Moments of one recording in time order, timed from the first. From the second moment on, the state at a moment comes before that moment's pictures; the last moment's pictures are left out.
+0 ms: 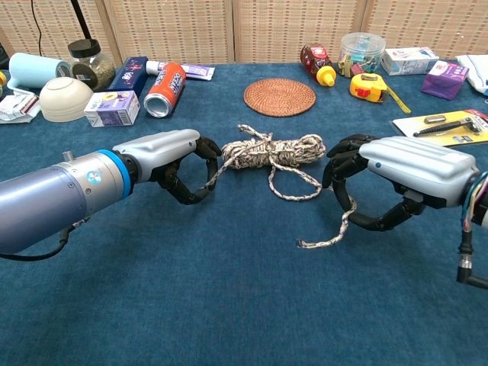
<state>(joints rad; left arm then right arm) -0.80 -1.78 -0.18 -1.44 0.91 0.93 0.39 0.59 -1.58 -0.02 -1.33 -1.62 1.10 0.07</state>
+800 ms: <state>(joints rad) -0.79 -1.76 -0.18 -1.45 0.90 0.95 0.39 0.59 -1.58 -0.02 -1.33 -1.62 1.10 0.07</state>
